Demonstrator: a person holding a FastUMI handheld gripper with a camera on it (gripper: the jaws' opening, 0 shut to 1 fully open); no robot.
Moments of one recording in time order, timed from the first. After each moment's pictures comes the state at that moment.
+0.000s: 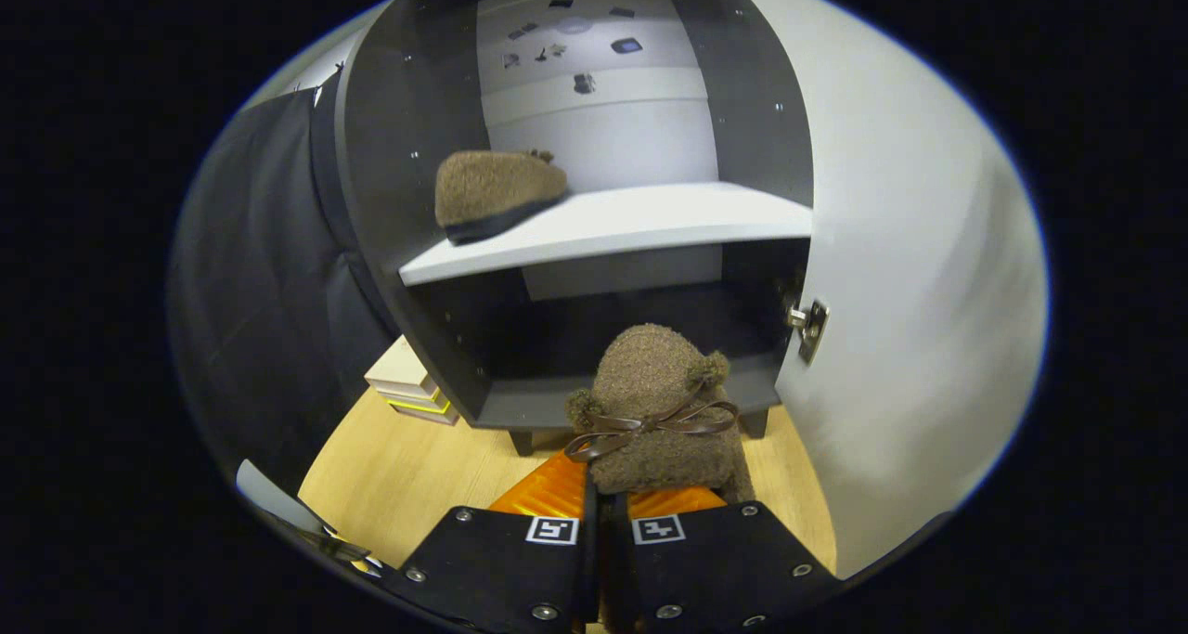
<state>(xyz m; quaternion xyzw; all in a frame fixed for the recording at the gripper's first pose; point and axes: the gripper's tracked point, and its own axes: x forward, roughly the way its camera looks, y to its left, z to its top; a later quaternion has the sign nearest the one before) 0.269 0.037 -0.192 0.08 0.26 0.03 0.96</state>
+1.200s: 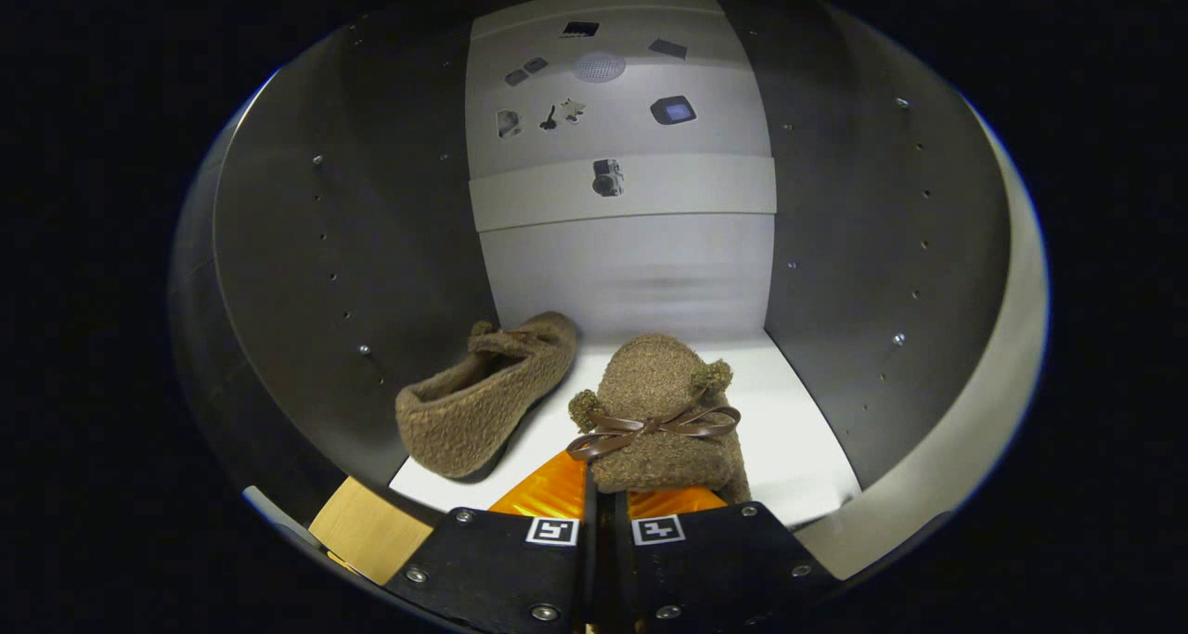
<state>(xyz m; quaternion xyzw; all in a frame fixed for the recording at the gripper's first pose) 0.445 0.022 -0.069 0.05 0.22 0.06 0.97</state>
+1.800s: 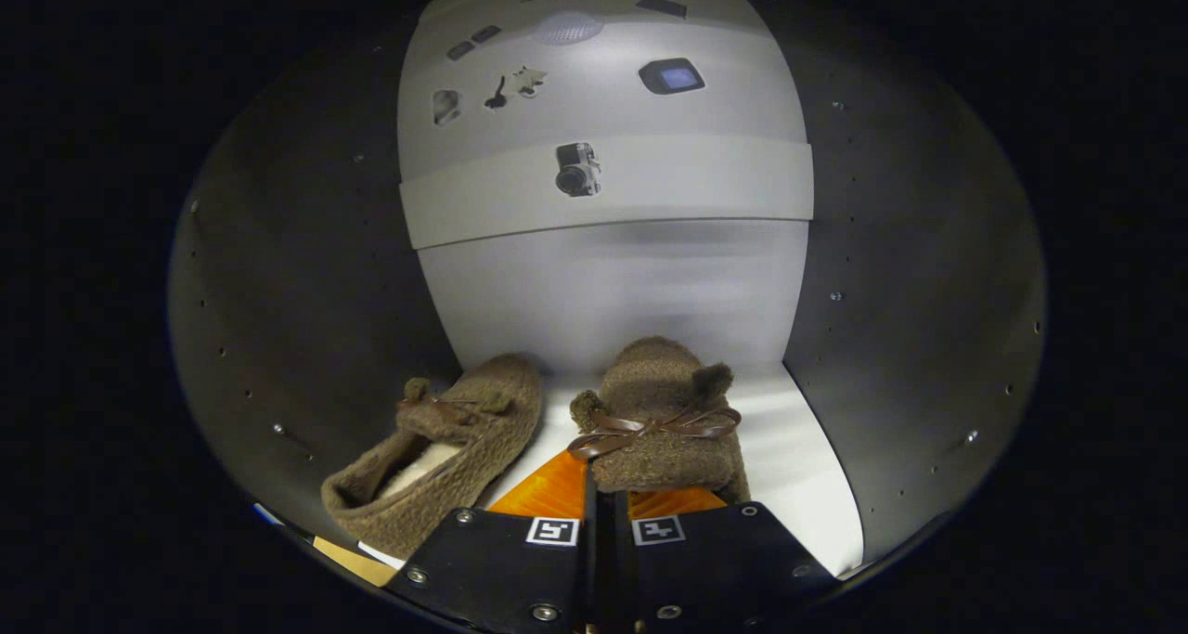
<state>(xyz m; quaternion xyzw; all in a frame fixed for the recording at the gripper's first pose) 0.542 0.011 -0.073 0.06 0.25 0.04 0.97</state>
